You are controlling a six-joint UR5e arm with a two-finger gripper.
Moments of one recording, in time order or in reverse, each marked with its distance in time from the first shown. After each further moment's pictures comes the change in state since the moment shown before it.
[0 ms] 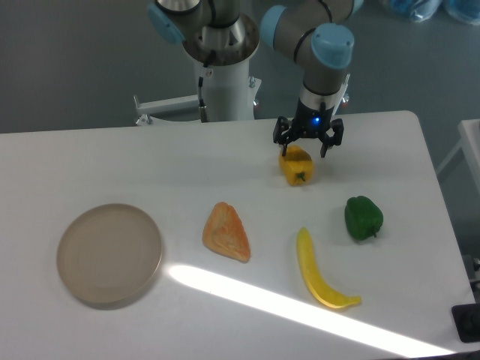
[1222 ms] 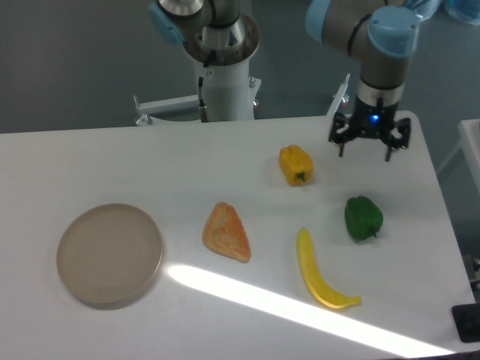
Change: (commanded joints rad) arm 0.051 -0.019 0.221 -0.218 0.031 0.091
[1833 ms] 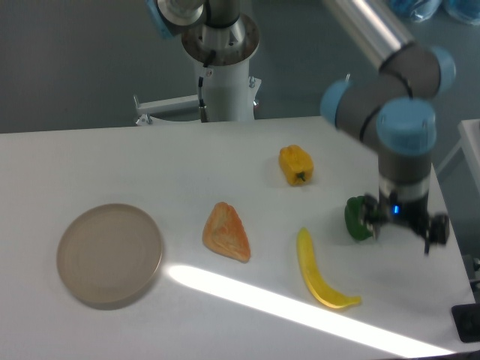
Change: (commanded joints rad) arm -0.086 -0.226 0.431 -0.015 0.141 0.225
